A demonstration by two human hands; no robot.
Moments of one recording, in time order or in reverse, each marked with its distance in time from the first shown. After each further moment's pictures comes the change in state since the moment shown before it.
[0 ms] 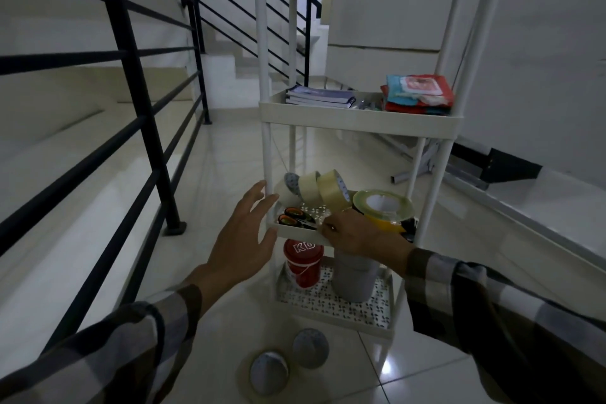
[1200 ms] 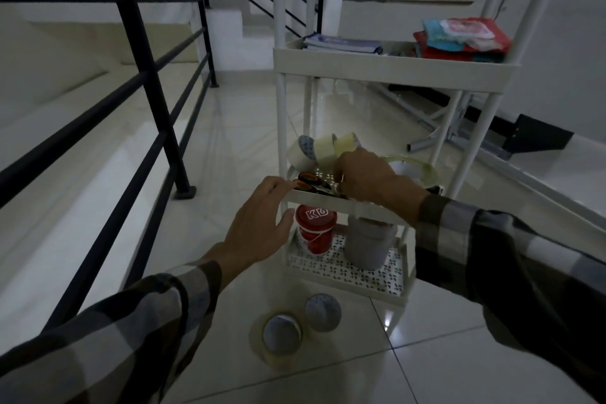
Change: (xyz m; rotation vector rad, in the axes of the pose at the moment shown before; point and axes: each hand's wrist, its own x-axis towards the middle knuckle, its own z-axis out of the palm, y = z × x) left_hand -0.017 -0.016 0.026 -0.016 -0.076 0.021; right_hand 0.029 -0.020 -0.028 -0.287 0.049 0.104
